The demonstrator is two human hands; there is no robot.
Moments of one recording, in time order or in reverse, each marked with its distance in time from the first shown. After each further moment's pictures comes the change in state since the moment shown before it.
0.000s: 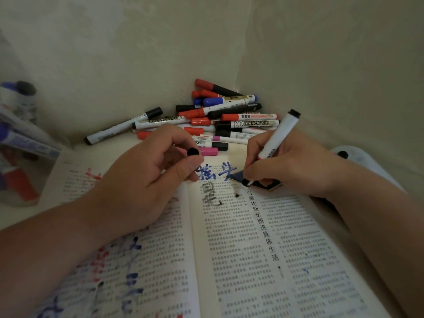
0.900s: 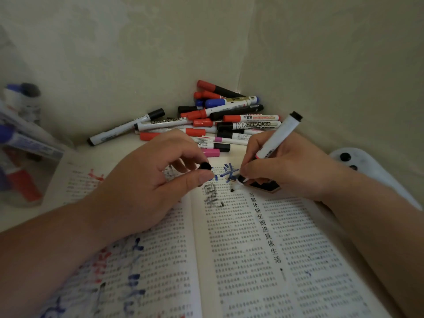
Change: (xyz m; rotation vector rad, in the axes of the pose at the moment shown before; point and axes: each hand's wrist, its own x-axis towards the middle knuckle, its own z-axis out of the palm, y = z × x) left_hand 0.004 0.000 -0.002 0.181 -0.031 0.124; right_hand 0.004 0.003 0.006 0.047 0.043 -0.045
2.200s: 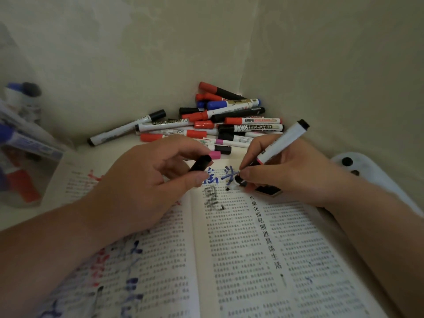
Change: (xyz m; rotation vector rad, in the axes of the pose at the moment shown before) left_hand -0.001 0.008 0.001 -0.094 0.078 -0.171; right_hand -0.004 0.000 0.001 0.050 -0.007 -0.022
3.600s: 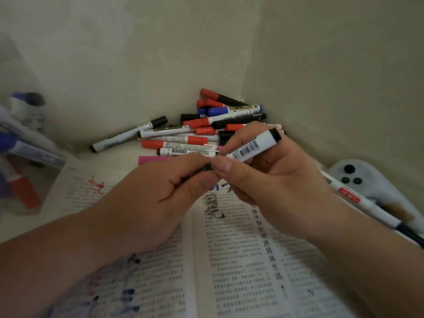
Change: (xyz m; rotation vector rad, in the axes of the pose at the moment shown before) left_hand 0.001 0.023 -0.001 0.100 -0.176 0.153; right_hand -0.007 -0.012 0.042 0.477 0.008 -0.394
